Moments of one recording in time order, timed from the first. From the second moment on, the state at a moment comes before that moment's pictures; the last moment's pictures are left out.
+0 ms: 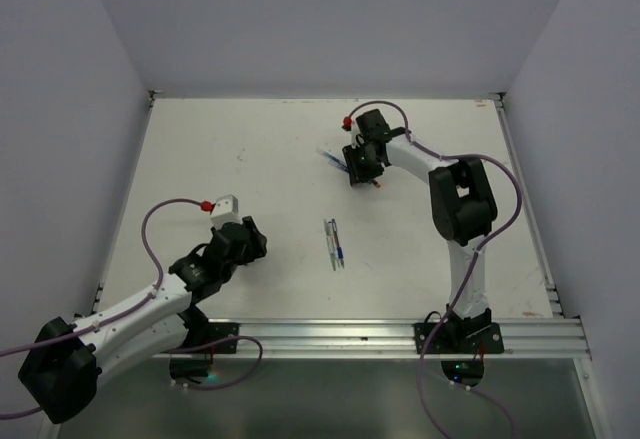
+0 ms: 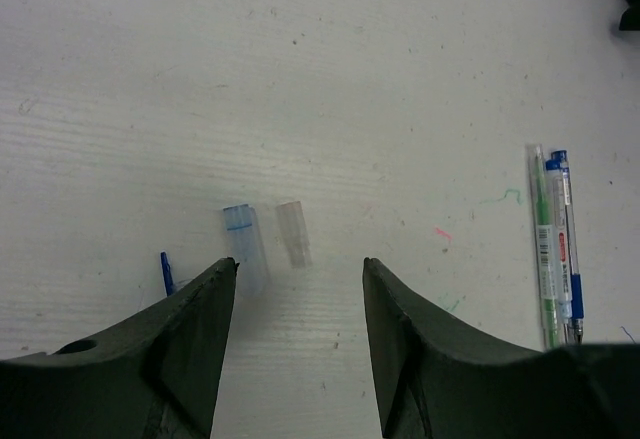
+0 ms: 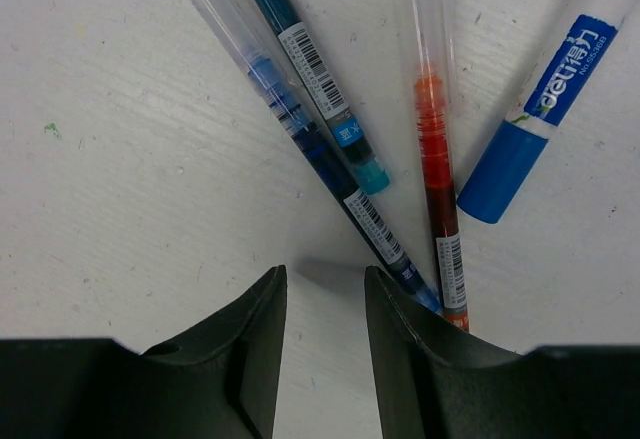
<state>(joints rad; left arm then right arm) -0.68 0.83 0.31 -0.17 -0.41 -0.78 0.41 2.13 1.60 -0.56 -0.12 0.06</state>
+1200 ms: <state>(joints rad) -0.68 0.88 0.30 -0.12 -0.40 -0.75 0.40 2.19 1.68 -0.55 -0.12 0.06</state>
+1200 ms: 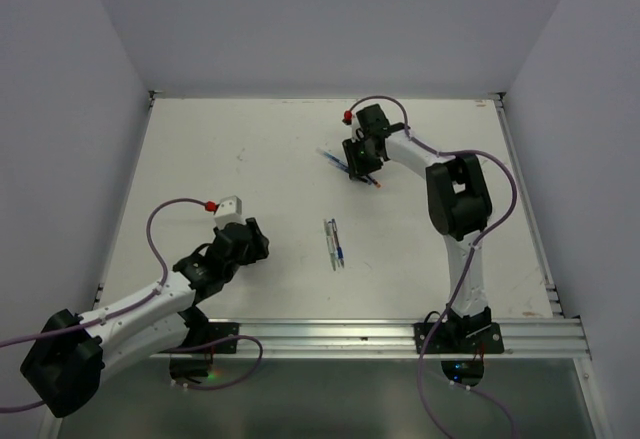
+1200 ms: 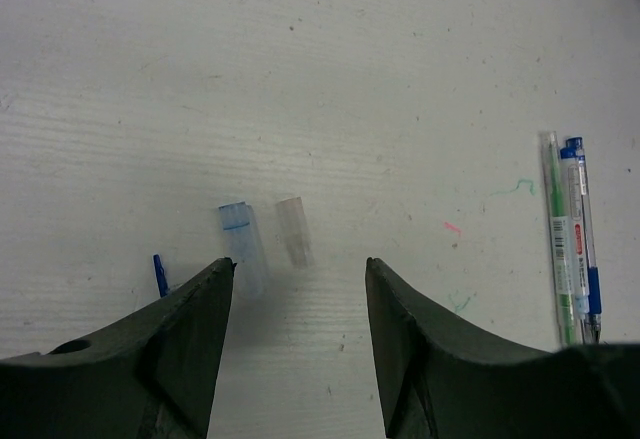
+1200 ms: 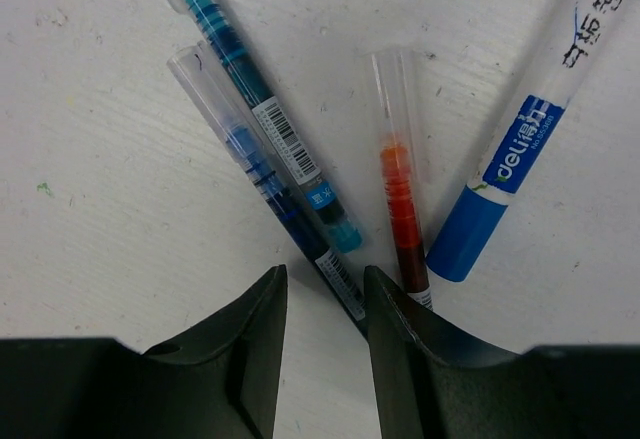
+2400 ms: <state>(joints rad) -0.68 0.90 0.51 -0.09 -0.22 -0.80 0.50 1.71 1.34 -0.41 -0.29 0.20</state>
